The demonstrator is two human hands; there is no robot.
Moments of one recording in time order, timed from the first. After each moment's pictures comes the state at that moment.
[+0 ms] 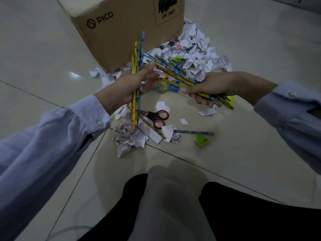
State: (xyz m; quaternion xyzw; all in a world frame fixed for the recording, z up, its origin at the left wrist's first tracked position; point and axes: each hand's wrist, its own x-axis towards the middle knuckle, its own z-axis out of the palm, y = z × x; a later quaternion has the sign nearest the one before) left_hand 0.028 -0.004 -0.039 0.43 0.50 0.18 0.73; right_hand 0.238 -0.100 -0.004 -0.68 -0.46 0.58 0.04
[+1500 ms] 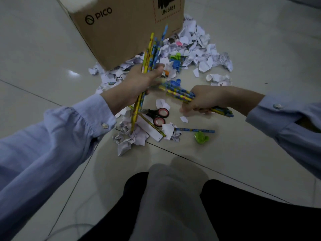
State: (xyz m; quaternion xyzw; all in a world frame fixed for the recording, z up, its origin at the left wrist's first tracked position) left_hand 0.036 -0.020 -0.034 0.58 0.49 0.16 0.63; right_hand 0.222 -0.114 -0.037 -0.68 -0.50 0.54 0.01
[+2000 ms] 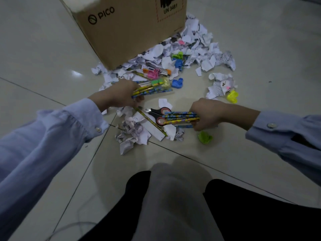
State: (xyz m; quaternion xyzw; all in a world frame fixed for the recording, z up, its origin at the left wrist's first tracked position) left_hand -0.017 0.014 -0.063 0.89 0.35 -0.16 0.23; right_hand 0.209 -0.140 -0.062 -0.62 -0.71 0.27 -0.19
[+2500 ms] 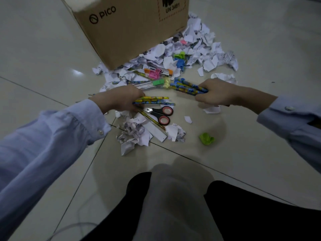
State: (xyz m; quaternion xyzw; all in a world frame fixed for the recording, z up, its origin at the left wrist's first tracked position) left_hand -0.016 0.012 -0.070 0.92 0.26 -0.22 0.17; right_hand 0.237 -0.116 -0.036 -0.72 -0.59 0.36 -0.02
